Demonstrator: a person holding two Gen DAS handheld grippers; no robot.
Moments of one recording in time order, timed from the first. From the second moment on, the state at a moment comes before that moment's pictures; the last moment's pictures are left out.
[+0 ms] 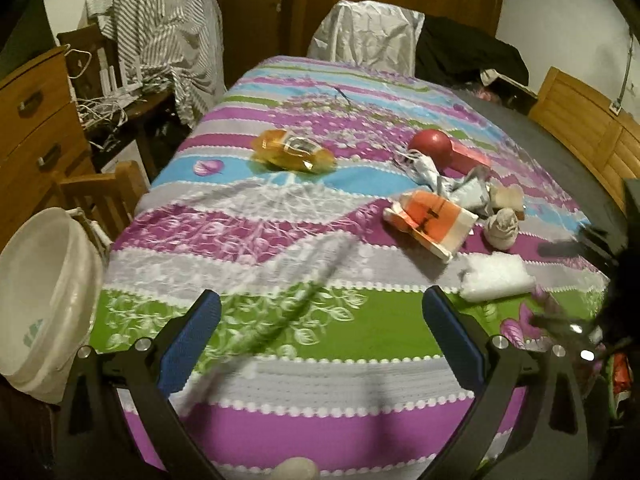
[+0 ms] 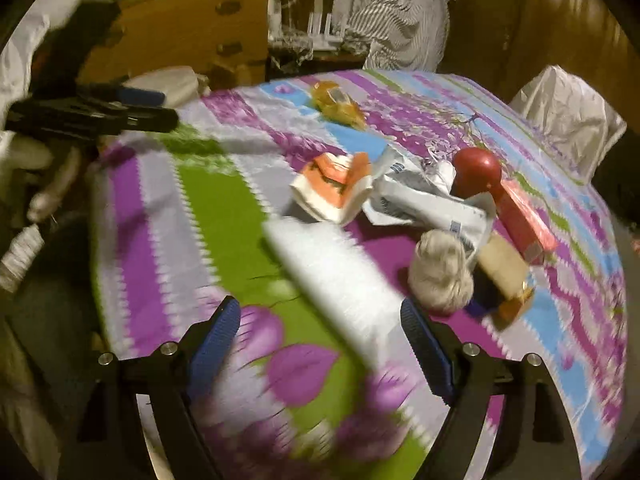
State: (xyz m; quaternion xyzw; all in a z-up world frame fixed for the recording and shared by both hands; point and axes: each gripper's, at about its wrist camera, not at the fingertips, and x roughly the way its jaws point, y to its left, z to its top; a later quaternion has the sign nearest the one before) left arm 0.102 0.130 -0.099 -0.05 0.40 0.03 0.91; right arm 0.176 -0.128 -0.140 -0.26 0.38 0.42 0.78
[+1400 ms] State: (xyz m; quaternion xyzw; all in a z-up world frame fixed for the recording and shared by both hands) left arm 0.219 0.064 -0.140 0.03 0.49 -0.05 0.87; right arm 0.183 -0.222 -0.150 -0.17 0.44 0.27 0.84
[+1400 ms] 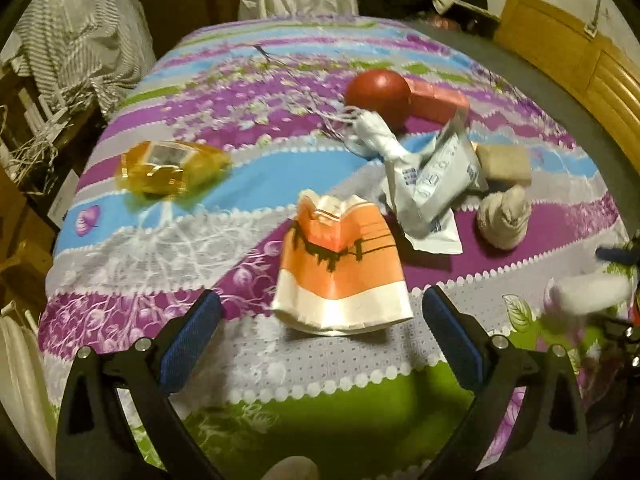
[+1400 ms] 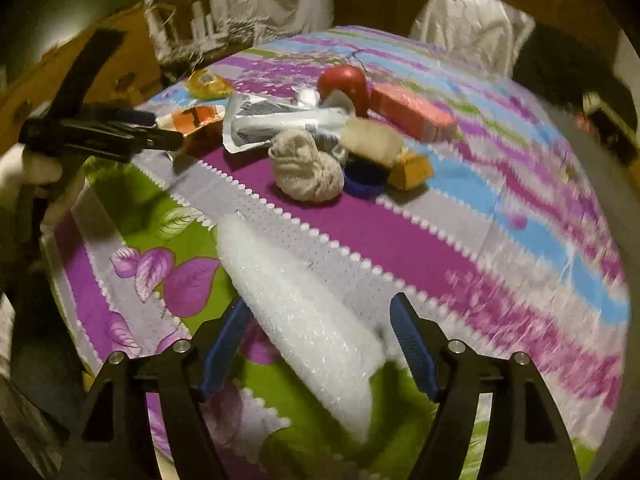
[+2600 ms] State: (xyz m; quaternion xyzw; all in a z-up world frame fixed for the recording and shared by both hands) left arm 0.234 0.069 -0.159 0.02 0.48 -0.04 0.87; right arm 0.257 -0.205 -0.180 -0.28 0.47 0.35 0.76
